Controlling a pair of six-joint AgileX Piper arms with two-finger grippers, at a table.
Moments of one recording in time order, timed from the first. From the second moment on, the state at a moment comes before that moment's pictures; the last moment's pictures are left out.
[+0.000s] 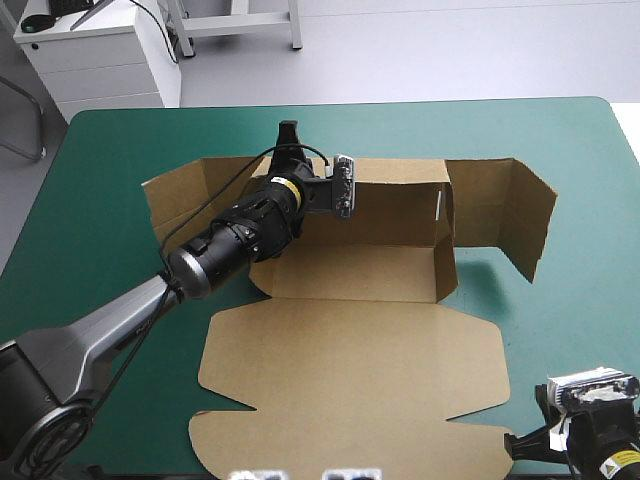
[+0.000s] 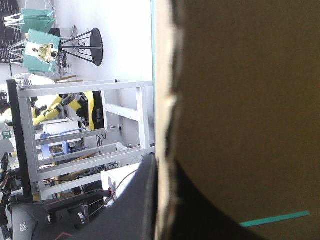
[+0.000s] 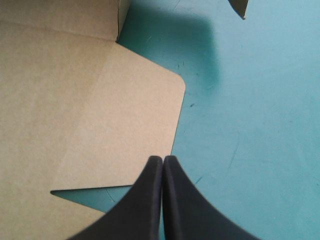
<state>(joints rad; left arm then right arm) -0.75 1.66 -1.43 0.88 0.57 0.41 -0.05 0.17 -0.49 0.23 1.07 -0.28</state>
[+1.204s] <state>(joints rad) -0.81 1.59 -1.19 1.37 0.55 -0.12 -0.05 1.00 -1.25 0.36 0.96 -0.26</state>
